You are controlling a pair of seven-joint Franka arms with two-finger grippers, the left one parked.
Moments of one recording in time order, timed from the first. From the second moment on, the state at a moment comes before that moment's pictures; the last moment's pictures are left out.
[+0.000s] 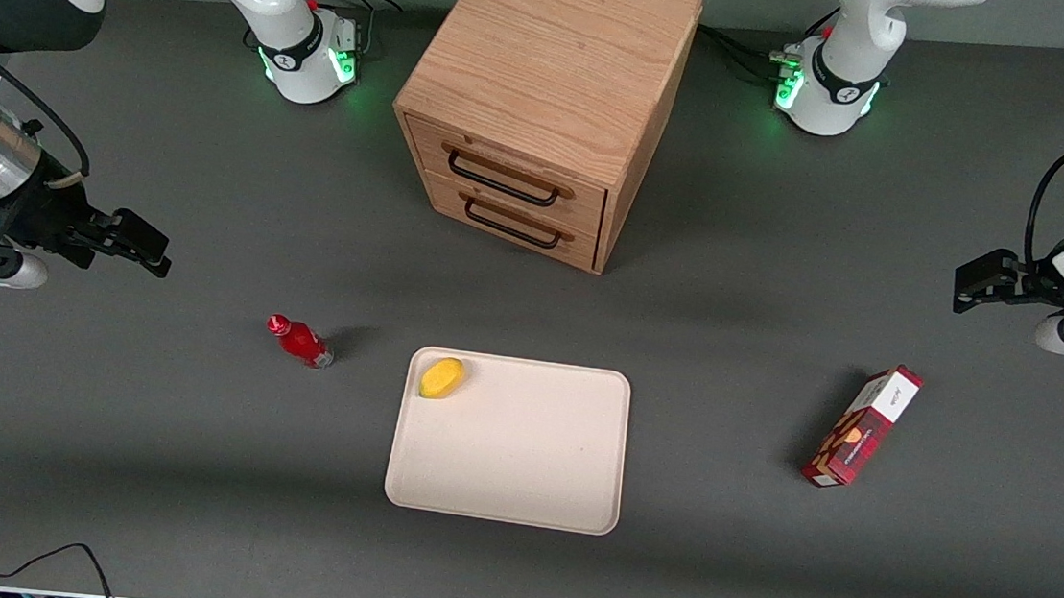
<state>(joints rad) -0.04 0.11 0.16 -1.54 0.00 1.72 0.21</state>
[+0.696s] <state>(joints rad) -0.04 0.13 0.16 -1.54 0.00 1.66 0.21</state>
